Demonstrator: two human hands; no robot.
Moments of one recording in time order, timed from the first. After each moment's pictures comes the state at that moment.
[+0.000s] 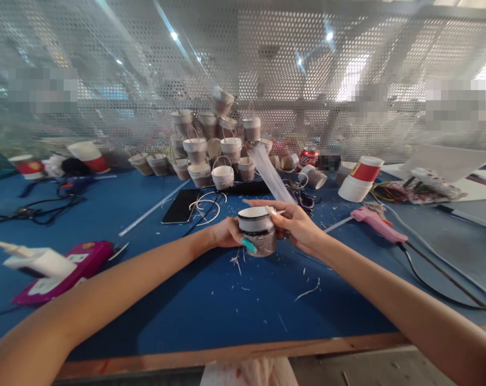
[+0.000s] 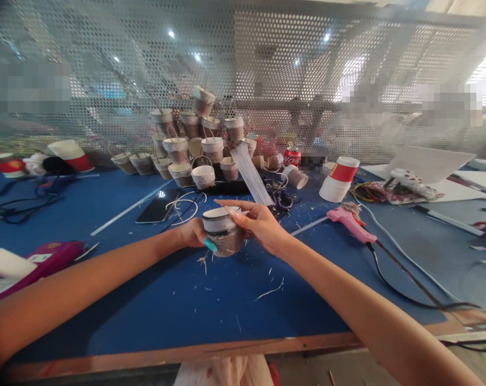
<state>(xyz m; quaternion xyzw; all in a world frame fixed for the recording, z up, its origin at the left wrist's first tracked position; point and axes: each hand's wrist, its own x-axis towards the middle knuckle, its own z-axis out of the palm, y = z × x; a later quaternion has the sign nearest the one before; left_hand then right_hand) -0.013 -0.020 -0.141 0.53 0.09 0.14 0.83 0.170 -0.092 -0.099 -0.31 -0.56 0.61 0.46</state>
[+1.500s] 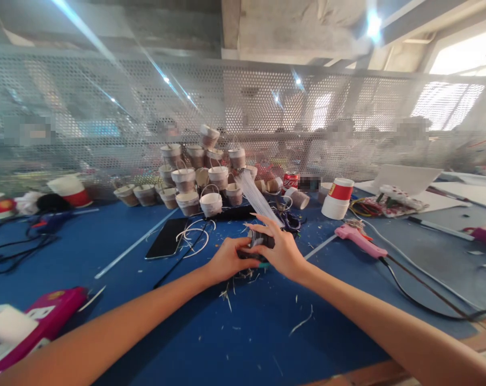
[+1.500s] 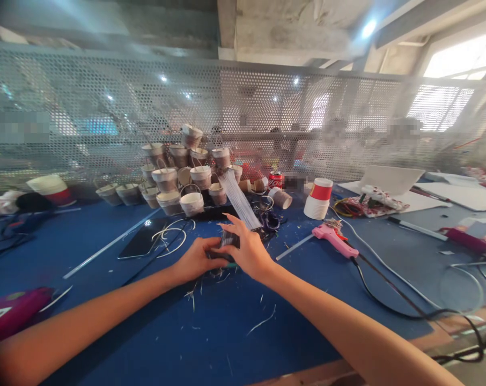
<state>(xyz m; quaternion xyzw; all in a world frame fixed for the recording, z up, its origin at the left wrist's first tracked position) 0.004 -0.044 -0.118 0.79 0.32 0.28 0.44 0.167 -0.079 -0.118 -0.42 -0.72 0.21 0.52</state>
